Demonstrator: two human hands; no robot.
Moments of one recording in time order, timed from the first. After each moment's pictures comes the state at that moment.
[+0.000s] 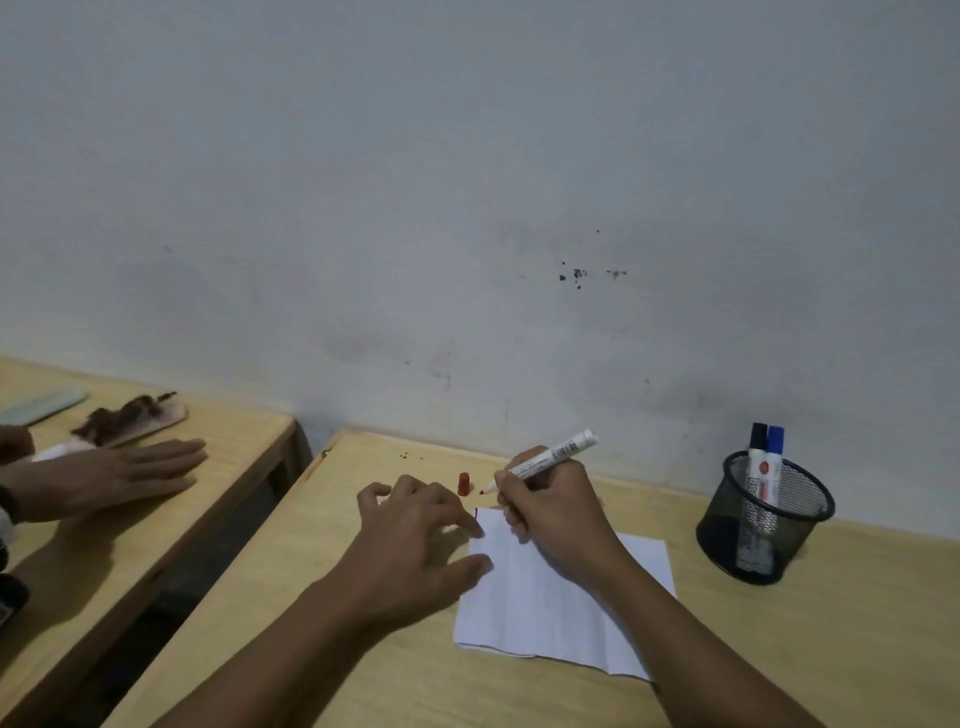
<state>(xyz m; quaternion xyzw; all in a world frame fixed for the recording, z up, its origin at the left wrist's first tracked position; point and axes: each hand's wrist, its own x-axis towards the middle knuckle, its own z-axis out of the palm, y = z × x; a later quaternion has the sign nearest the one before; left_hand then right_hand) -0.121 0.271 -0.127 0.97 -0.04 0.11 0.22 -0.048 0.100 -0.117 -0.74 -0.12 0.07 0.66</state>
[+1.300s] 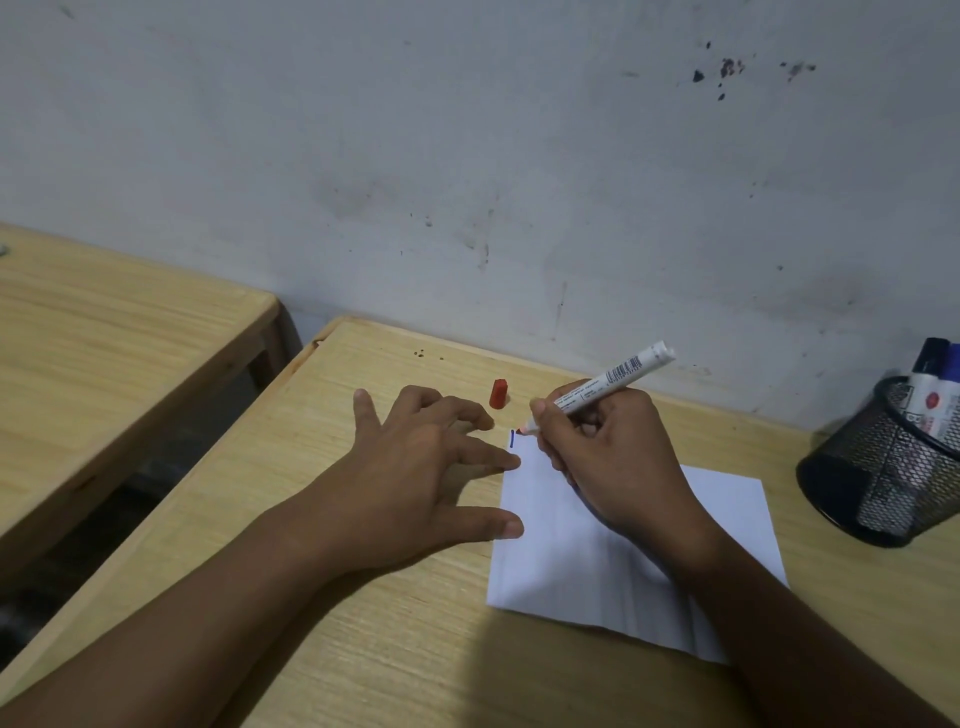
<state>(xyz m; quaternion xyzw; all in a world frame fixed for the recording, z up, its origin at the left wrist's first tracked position) -0.107 0.298 -0.142 0.98 -0.10 -0.02 0.18 -0.037 0.111 -0.153 -0.85 -0.15 0.00 0.51</state>
